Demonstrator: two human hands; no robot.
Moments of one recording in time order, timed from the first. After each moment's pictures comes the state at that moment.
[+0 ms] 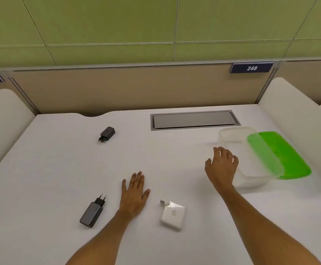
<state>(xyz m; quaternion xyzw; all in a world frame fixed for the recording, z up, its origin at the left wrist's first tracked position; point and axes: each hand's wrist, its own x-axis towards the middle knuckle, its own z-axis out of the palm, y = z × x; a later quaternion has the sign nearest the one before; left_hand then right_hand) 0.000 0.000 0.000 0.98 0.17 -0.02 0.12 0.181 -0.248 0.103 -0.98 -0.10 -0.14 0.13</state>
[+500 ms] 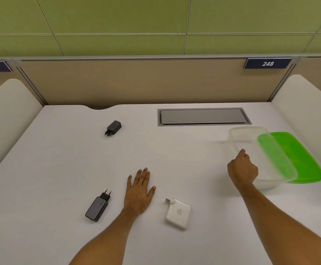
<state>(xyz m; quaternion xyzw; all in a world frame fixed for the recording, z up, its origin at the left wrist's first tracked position) -0.003 -0.001 -0.002 0.98 0.18 0.00 0.10 0.213 -0.271 0.105 -0.99 0.02 -0.03 0.13</state>
